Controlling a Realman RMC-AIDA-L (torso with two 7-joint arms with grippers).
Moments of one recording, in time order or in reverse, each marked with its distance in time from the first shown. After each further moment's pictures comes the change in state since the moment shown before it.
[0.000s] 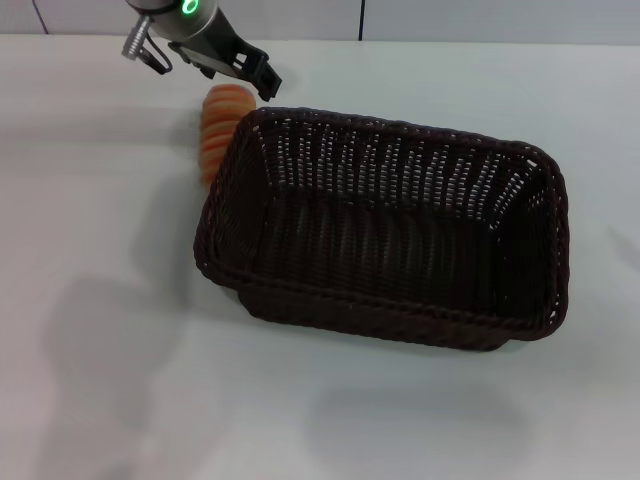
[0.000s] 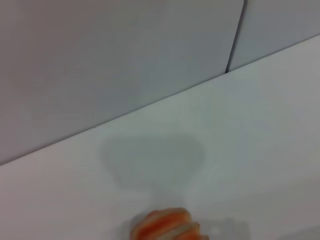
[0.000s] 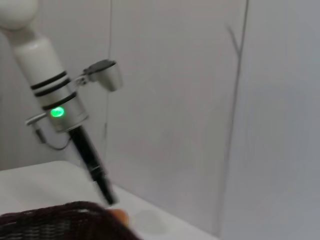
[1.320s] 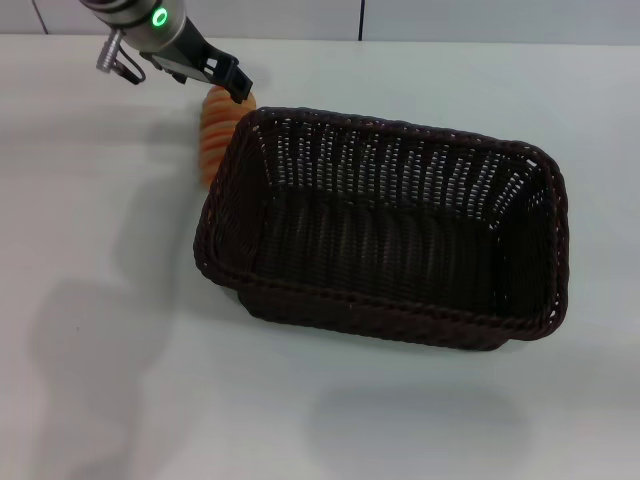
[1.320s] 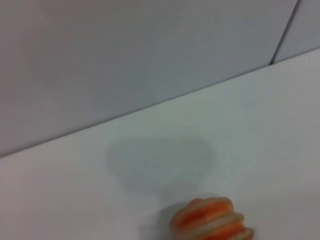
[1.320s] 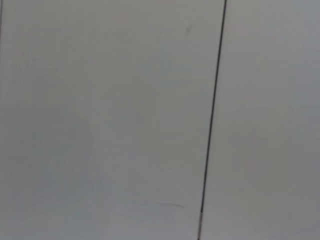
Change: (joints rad) left arm 0.036 0.021 -0.012 -0.062 0.000 -0.089 0.000; right arm -0.013 0.015 0.388 -0.052 0.031 -0.169 -0.039
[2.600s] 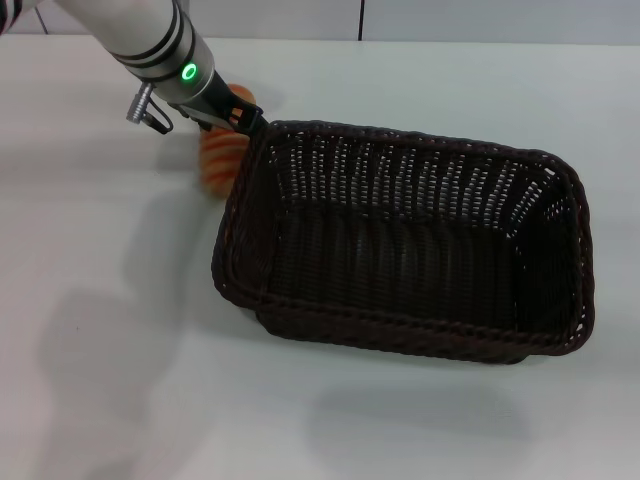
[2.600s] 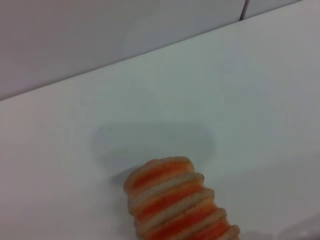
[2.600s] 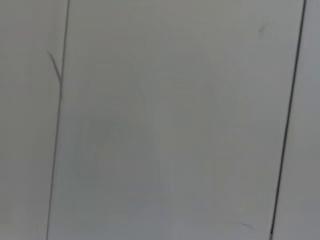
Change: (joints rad) left arm 0.014 -0.054 0.009 -0.045 -0.006 -0.027 0.010; right arm 0.048 -0.004 -0.126 0.010 -0.006 -0.001 0.000
